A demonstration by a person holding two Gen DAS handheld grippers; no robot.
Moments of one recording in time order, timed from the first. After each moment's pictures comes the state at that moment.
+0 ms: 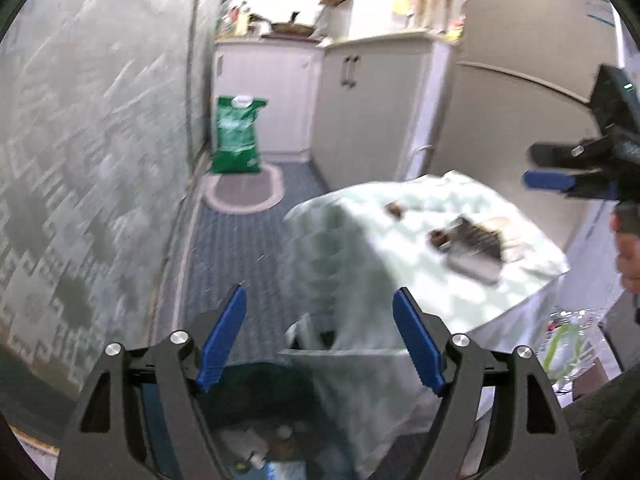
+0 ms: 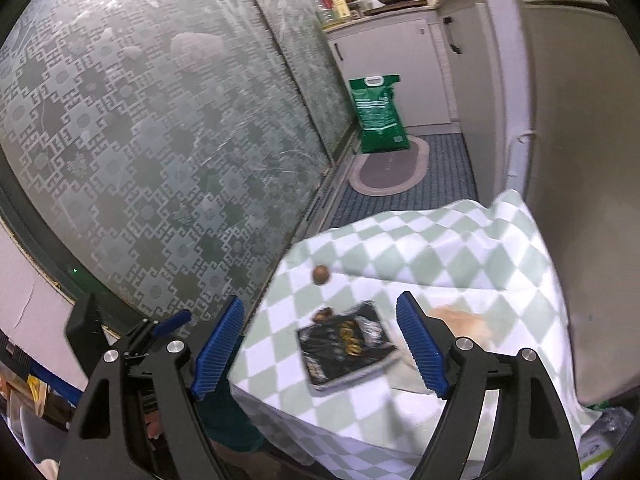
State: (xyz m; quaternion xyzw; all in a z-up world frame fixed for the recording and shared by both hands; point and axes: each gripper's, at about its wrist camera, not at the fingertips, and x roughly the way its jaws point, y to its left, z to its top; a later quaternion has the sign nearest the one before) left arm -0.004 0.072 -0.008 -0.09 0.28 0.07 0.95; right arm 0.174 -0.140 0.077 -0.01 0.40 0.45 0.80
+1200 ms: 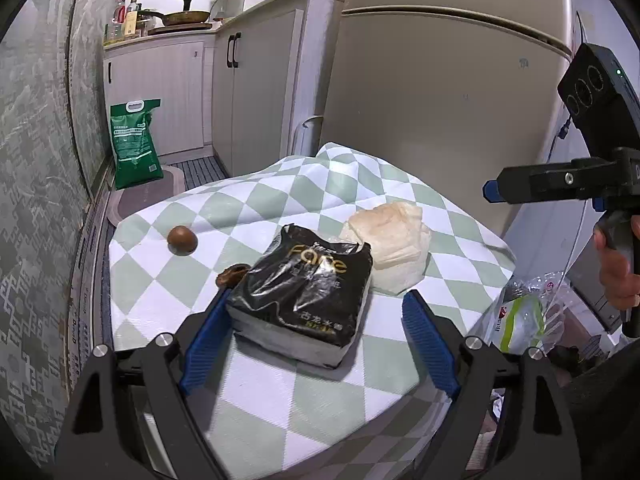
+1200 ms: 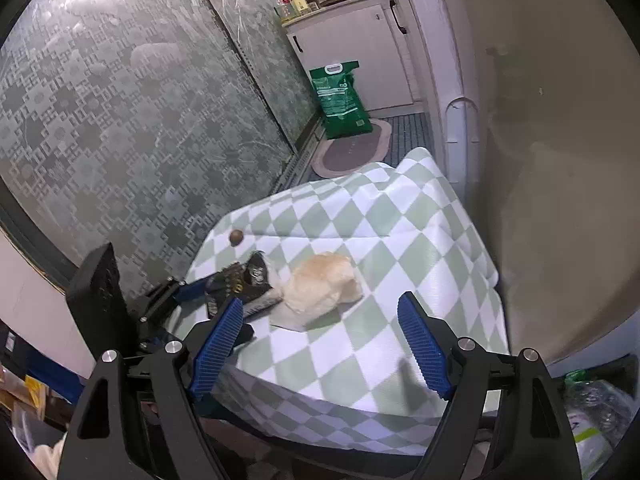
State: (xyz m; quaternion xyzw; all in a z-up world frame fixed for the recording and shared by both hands) left arm 0.103 -0.030 -0.028 -0.04 0.32 -0.06 0.94; right arm 0.203 -0.231 0.051 -0.01 0.43 0.42 0.80
